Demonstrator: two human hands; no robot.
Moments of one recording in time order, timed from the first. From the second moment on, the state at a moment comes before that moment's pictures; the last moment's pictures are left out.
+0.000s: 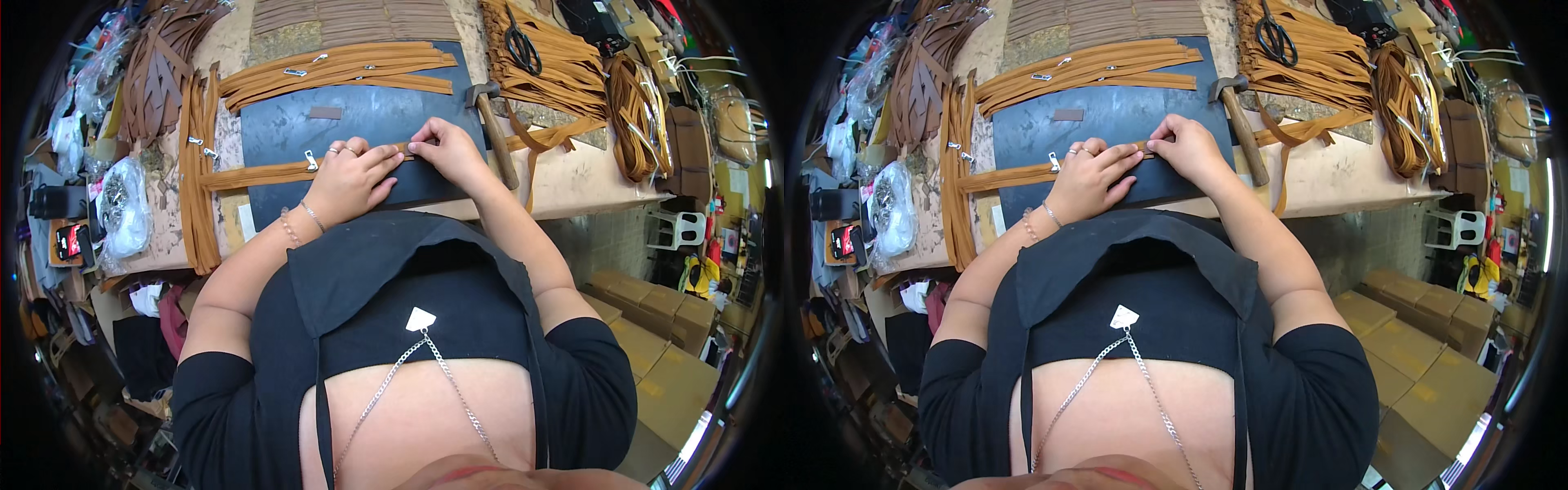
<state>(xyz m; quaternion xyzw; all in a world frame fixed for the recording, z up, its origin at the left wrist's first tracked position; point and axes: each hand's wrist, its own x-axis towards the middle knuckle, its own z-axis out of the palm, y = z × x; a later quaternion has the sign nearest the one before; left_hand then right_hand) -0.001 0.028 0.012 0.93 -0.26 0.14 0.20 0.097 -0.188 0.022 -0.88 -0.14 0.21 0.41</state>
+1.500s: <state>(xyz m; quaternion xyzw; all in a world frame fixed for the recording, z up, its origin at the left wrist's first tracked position) 0.008 0.012 0.012 0.93 -0.15 0.13 0.29 0.070 -0.198 0.013 -0.85 -0.39 -0.03 0.34</state>
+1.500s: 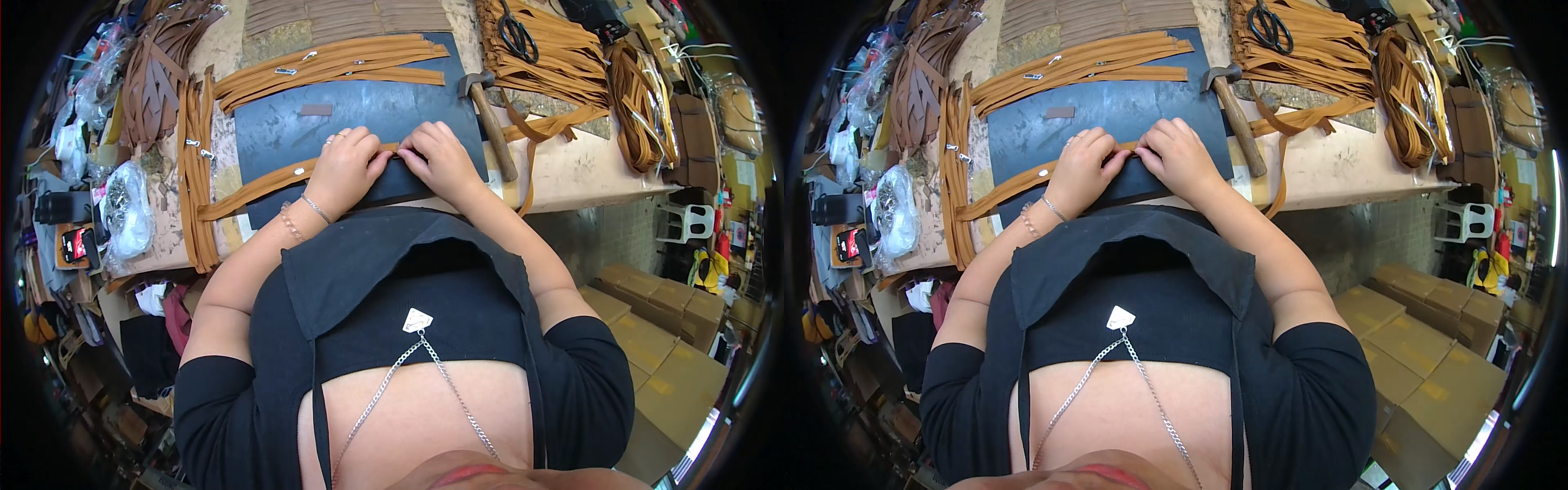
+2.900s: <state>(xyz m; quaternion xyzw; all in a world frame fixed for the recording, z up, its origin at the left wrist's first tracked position) 0.006 0.017 0.000 0.92 -0.15 0.16 0.32 0.067 -0.210 0.008 -0.84 -0.45 -0.12 0.27</state>
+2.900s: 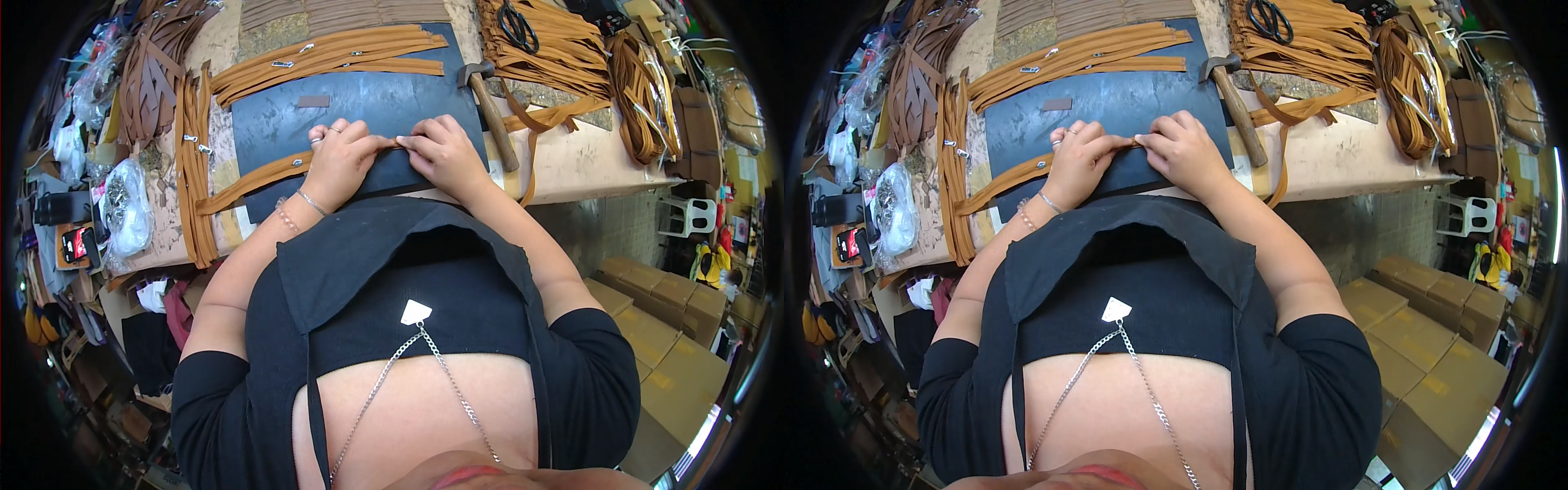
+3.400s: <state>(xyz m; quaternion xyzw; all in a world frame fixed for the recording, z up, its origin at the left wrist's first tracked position) 0.002 0.020 0.005 0.94 -0.19 0.15 0.22 0.073 -0.200 0.026 -0.83 -0.32 0.08 0.45</state>
